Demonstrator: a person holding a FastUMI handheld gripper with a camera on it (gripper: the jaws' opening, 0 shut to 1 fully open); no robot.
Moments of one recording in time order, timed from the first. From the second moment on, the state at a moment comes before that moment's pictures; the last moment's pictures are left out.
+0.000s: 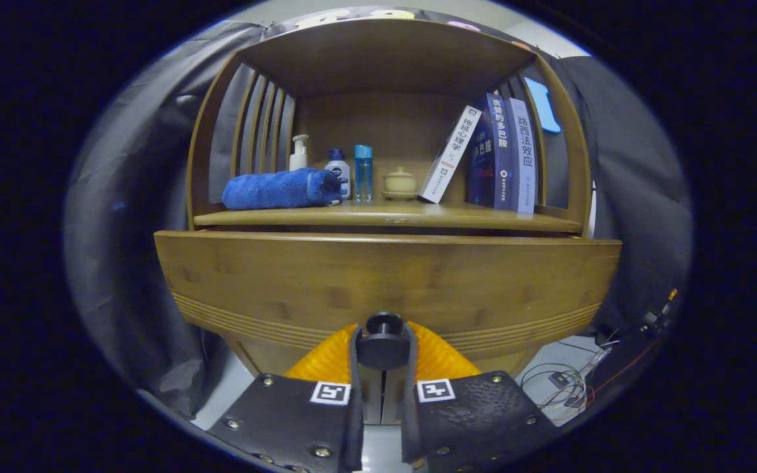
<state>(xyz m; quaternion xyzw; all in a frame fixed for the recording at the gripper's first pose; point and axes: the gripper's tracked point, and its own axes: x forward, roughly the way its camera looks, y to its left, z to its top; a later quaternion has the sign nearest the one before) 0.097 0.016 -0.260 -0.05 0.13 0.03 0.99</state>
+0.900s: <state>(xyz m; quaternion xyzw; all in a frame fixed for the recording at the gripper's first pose) -0.015 0.008 -0.267 -0.04 0.14 0.03 0.99</state>
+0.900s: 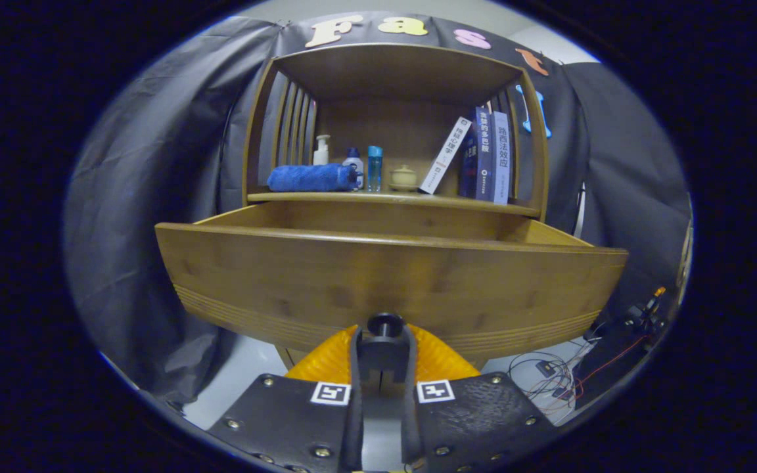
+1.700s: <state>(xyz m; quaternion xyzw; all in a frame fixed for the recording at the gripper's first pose) -0.021 0.028 -0.109 -0.04 0.05 0.02 1.00</state>
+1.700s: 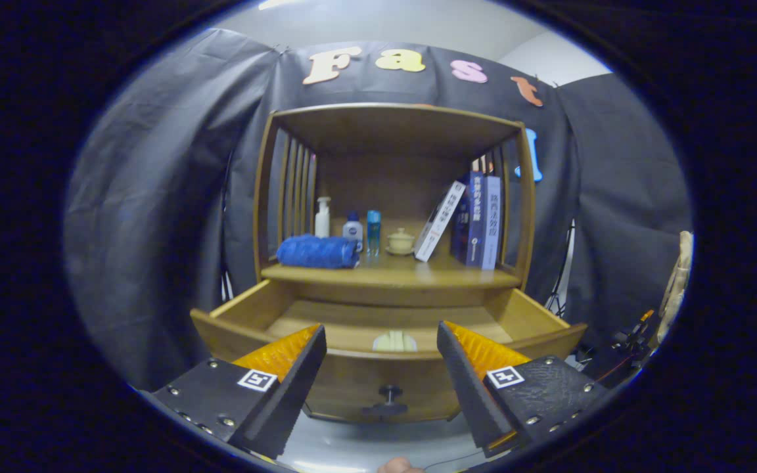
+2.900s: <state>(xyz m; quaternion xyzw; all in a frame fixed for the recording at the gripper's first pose) 0.140 0.016 -0.215 -0.05 0.33 0.00 0.94</state>
